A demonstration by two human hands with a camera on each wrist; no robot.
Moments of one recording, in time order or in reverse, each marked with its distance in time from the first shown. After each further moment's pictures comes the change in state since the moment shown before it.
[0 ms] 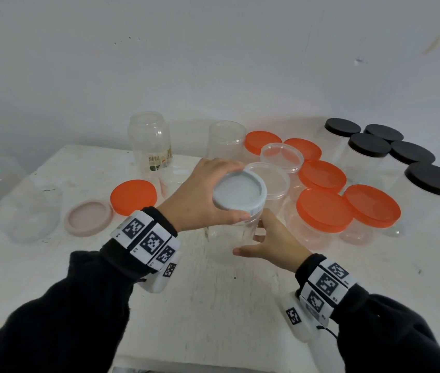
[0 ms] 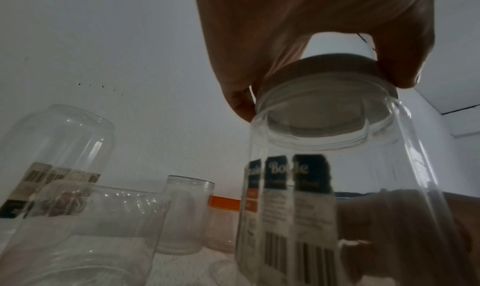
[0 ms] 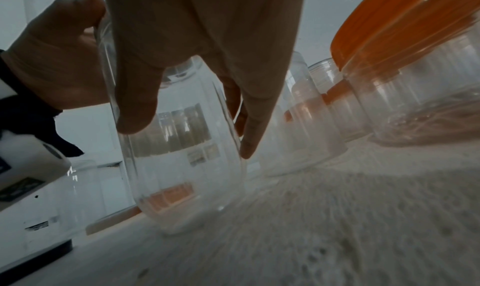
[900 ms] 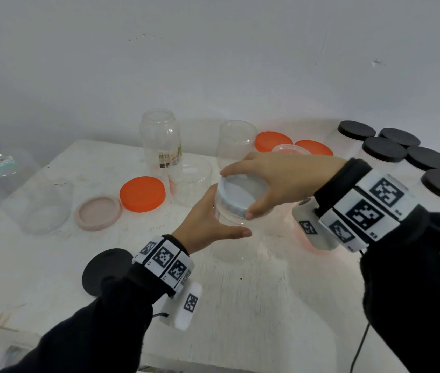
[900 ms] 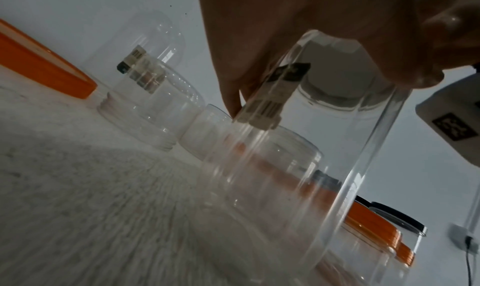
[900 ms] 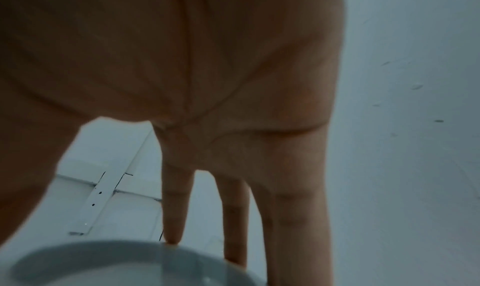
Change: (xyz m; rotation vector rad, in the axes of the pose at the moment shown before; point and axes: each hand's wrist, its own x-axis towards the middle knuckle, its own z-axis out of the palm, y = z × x) left_hand -0.024 -0.028 0.043 -0.574 0.102 -0.302; right_hand 0.028 -0.148 -0.049 -1.011 -0.416 -0.228
